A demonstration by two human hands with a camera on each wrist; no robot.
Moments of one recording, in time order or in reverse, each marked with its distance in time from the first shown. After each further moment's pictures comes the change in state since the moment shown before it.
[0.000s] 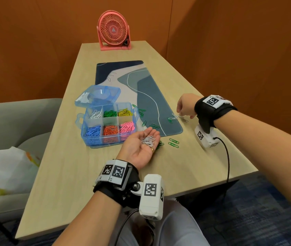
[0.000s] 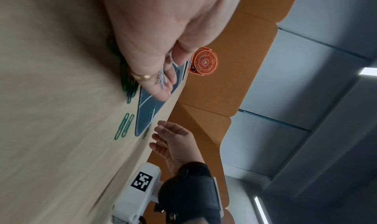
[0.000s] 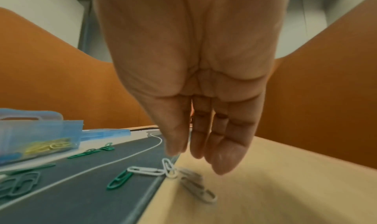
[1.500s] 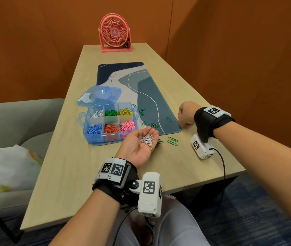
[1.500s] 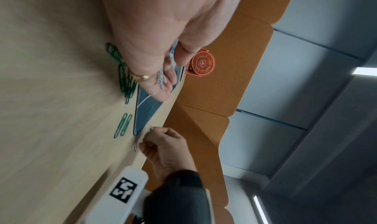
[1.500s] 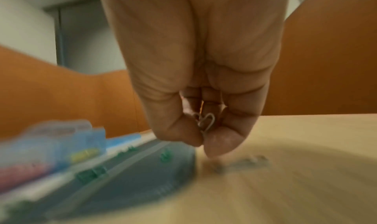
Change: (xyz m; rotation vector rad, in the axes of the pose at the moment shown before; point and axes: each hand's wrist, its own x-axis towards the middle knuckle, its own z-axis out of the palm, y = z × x) left_hand -0.009 -0.001 -0.003 0.031 -0.018 0.032; right_hand -0.025 0.000 0.019 -0.016 0.012 0.036
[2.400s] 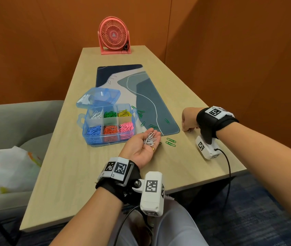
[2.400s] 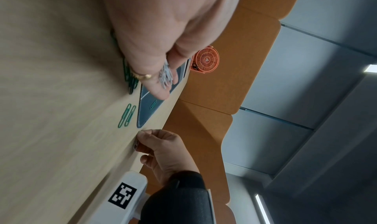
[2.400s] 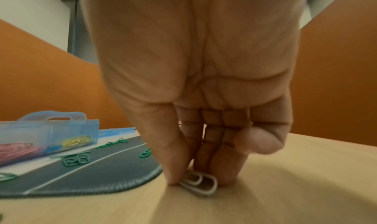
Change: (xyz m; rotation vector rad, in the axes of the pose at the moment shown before) left_hand 0.003 -0.007 0.007 -0.005 0.034 -0.013; right_hand -0.009 0.010 -0.005 -0.179 -0.141 0.032
